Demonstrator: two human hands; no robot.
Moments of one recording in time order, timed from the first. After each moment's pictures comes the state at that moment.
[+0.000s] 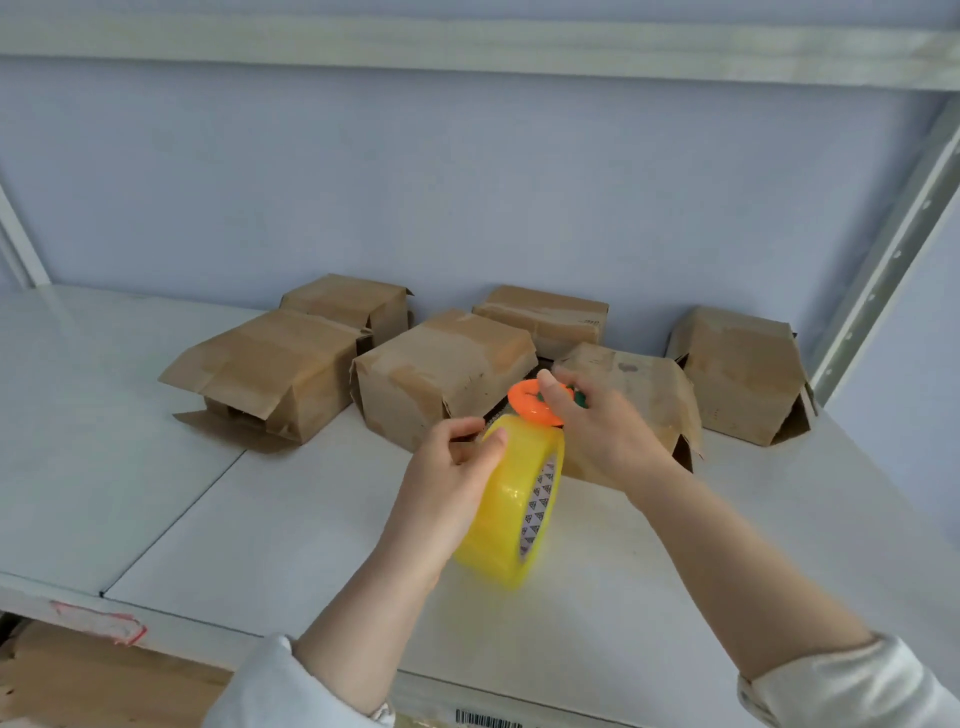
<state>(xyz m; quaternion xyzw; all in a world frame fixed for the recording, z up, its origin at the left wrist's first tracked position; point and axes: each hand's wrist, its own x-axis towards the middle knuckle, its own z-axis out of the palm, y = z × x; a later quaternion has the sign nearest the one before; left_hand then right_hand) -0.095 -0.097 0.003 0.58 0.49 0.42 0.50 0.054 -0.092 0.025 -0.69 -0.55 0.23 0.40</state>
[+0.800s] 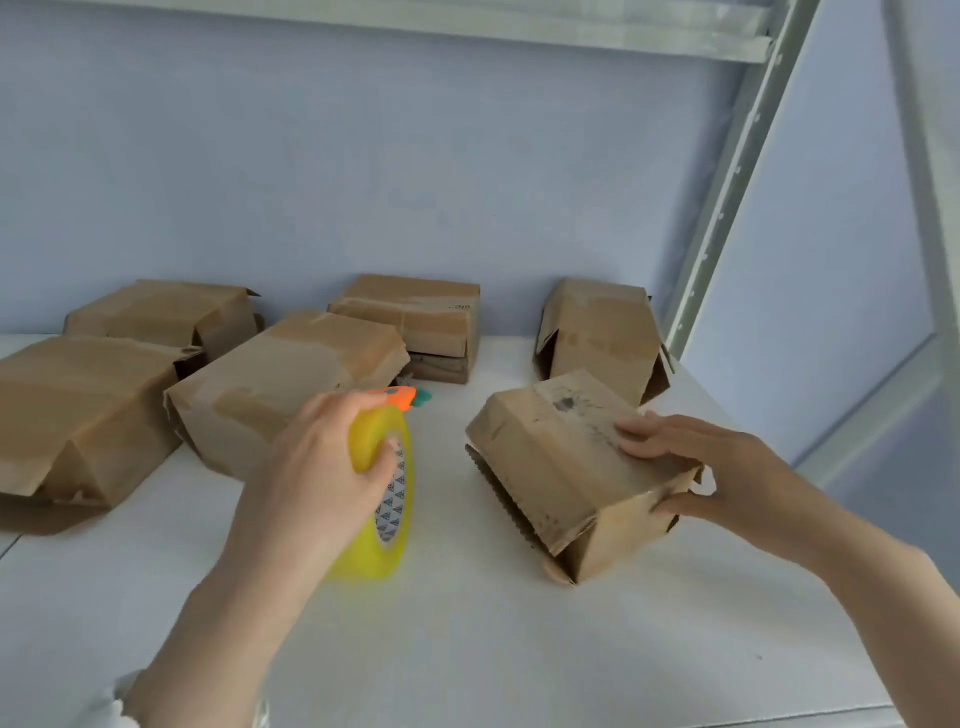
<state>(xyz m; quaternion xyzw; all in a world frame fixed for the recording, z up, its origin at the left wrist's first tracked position) -0.079 -0.061 0.013 0.80 0.46 0.35 0.14 0.198 -0.204 0.012 -0.72 -0.64 0.08 0.24</state>
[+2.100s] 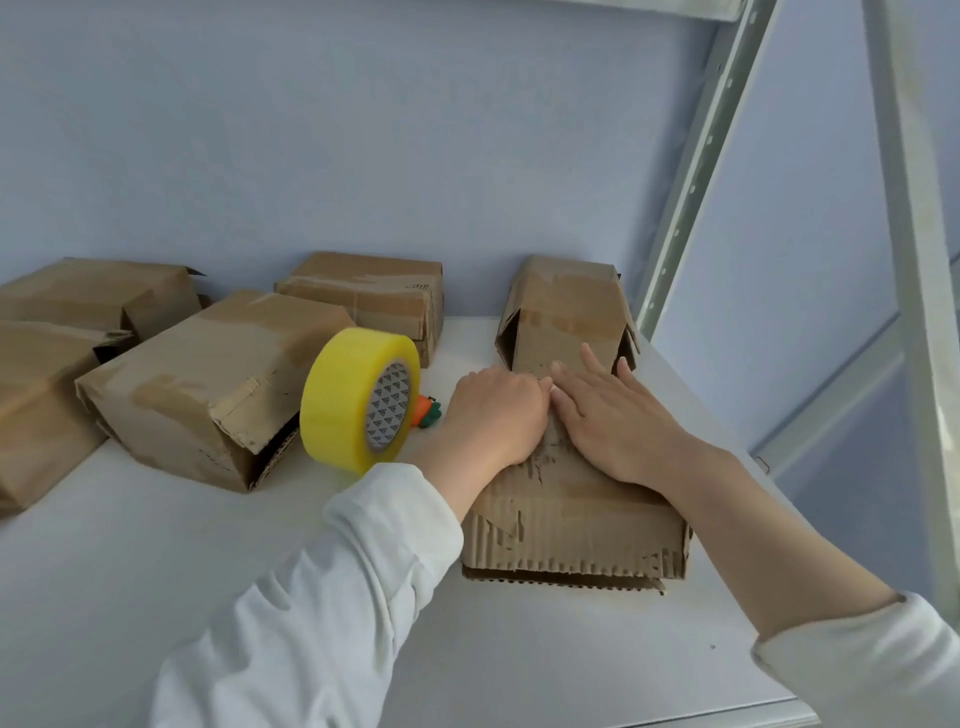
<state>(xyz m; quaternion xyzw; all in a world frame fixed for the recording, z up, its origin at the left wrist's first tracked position) 0.096 -0.059 0.001 0.92 0.35 0.13 0.10 0.191 -0.141 0.009 -0.81 -0.58 0.04 0.05</state>
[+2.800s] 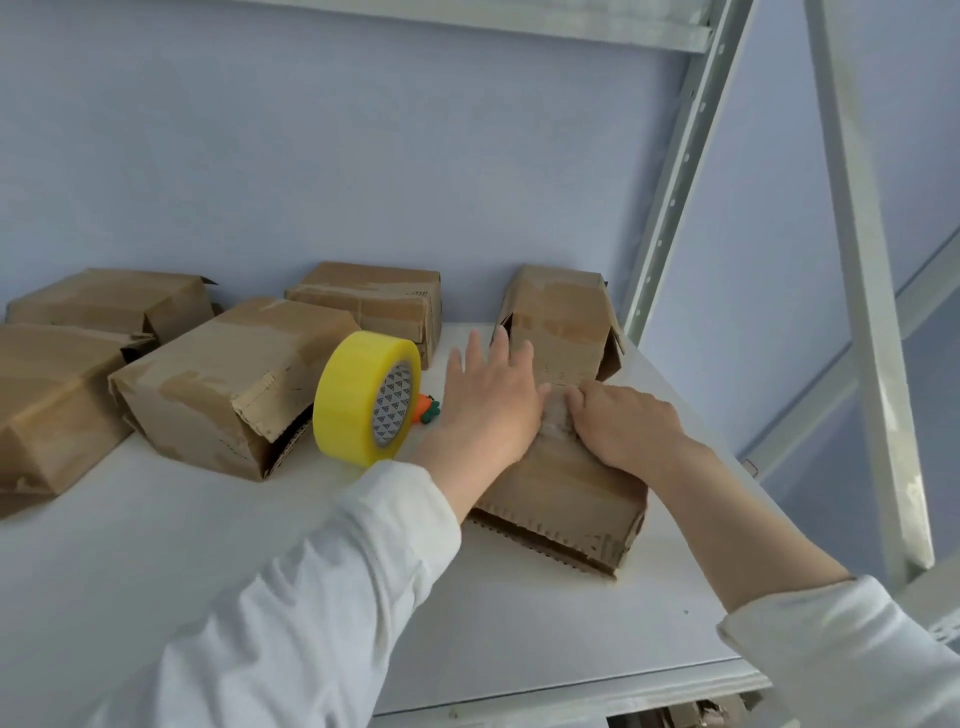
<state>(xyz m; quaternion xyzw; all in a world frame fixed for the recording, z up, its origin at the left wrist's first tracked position) 0.075 -0.087 0.020 0.92 0.38 0.08 0.06 0.180 -0.161 0.017 -0.88 -0.48 0.02 0.04</state>
